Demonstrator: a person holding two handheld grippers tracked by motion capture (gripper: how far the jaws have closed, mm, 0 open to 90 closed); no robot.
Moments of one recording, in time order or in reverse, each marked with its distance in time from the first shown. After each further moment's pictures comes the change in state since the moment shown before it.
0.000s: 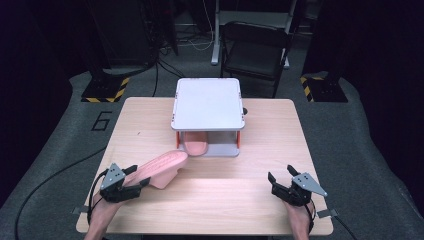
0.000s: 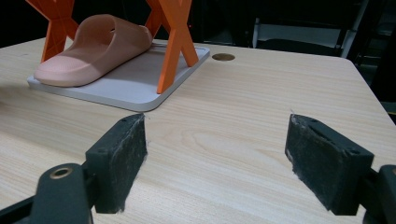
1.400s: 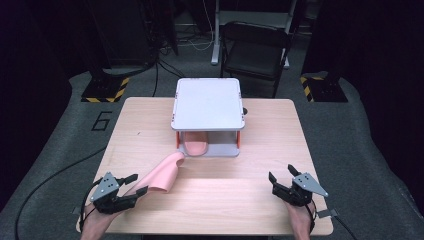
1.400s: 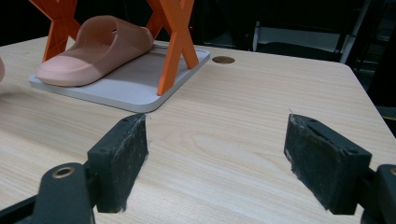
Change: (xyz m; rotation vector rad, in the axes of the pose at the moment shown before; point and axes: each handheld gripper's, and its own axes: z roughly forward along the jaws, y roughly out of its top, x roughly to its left) left arm -0.026 0.007 -0.036 -0.060 -0.111 0.026; right arm -0.001 0.002 -0.002 -0.009 0.002 -0.020
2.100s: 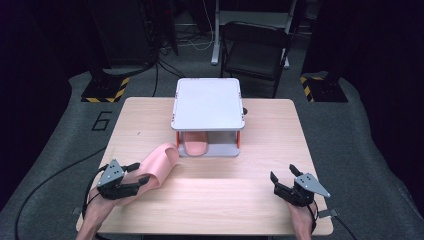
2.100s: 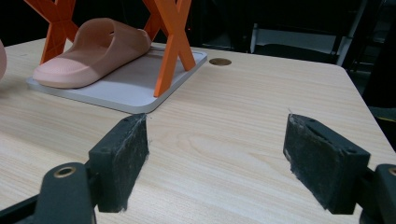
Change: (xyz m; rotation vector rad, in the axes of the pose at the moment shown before) left arm 0.032 0.009 0.024 0.061 0.024 0.045; right arm -0.003 0.001 -0.003 -0.009 -0.006 0.005
